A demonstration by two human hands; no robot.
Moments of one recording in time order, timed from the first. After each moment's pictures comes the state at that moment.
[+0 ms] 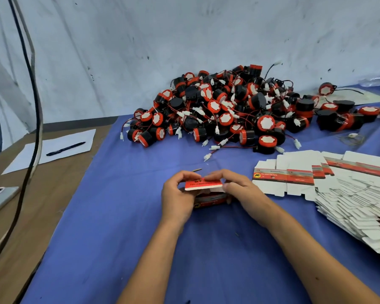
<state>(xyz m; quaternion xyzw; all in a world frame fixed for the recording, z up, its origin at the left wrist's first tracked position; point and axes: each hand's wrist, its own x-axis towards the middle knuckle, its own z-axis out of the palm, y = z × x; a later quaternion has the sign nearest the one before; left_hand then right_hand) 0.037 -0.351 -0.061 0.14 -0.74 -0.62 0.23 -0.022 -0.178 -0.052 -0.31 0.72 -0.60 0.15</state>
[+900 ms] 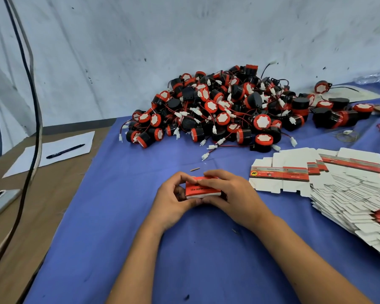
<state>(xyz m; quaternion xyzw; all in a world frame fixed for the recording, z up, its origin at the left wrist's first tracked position) 0.055 -0.379 -0.058 0.02 -0.81 -0.58 0.12 -0.017 -0.184 -0.065 -0.43 0.83 -0.35 -0.11</state>
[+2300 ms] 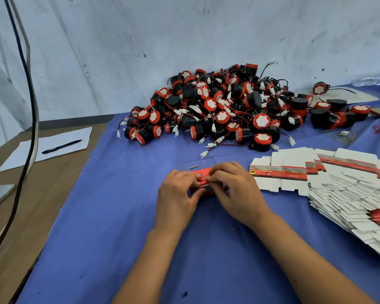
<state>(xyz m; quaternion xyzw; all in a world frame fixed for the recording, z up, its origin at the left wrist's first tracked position) 0.052 -0.356 -0.061 -0.04 -0.89 -0.25 0.38 -0.018 -0.186 -0.062 -0.39 0.82 -0.34 -0.25</state>
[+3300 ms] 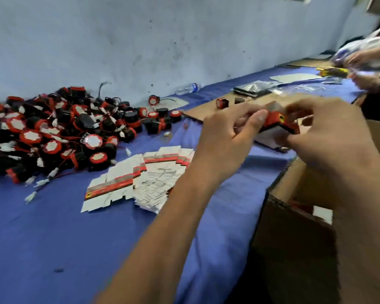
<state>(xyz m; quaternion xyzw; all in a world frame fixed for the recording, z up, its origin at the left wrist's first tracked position) 0.064 0.045 0.107 -0.41 -0.70 -0.56 0.15 0.152 0.190 0.143 0.24 0.91 -0.19 -0.26</state>
